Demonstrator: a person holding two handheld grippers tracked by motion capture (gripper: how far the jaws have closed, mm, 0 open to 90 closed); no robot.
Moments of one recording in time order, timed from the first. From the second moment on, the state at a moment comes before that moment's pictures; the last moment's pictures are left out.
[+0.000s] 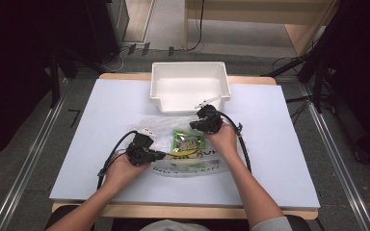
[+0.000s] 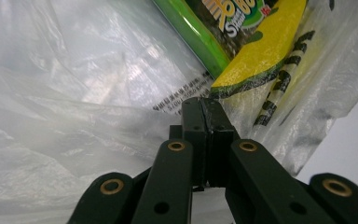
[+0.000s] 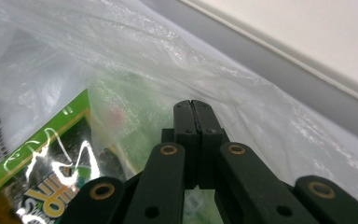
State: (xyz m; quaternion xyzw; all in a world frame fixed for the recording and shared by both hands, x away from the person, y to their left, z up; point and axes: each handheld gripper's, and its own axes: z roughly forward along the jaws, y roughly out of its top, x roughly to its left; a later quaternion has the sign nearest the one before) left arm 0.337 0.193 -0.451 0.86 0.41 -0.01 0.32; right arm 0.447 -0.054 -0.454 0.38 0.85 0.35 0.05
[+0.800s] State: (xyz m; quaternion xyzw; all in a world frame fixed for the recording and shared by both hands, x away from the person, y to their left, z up) left arm 0.298 0.195 -0.456 0.87 0.38 -0.03 0.31; right arm 0.467 -0.054 -0.472 0.40 0.83 0.37 0.10
